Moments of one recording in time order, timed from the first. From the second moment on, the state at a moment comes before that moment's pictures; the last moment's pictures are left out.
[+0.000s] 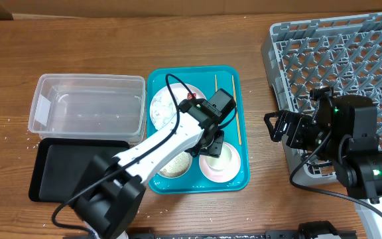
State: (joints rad) left arm -0.73 1.84 1.35 -0.99 0.07 -0.54; right arm 0.10 0.97 1.06 -0.91 -0.35 0.38
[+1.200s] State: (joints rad) left arm -0.16 1.48 1.35 -1.06 1.37 -0.04; right arm 0.31 1.11 1.06 -0.44 -1.11 0.30
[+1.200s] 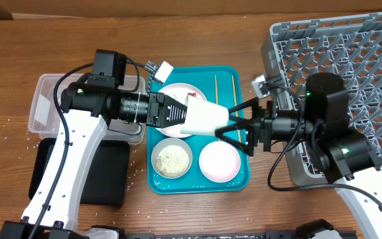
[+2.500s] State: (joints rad) left arm -0.21 1.48 1.35 -1.11 0.77 -0.19; right arm -0.39 1.02 1.06 -1.00 -0.37 0.36
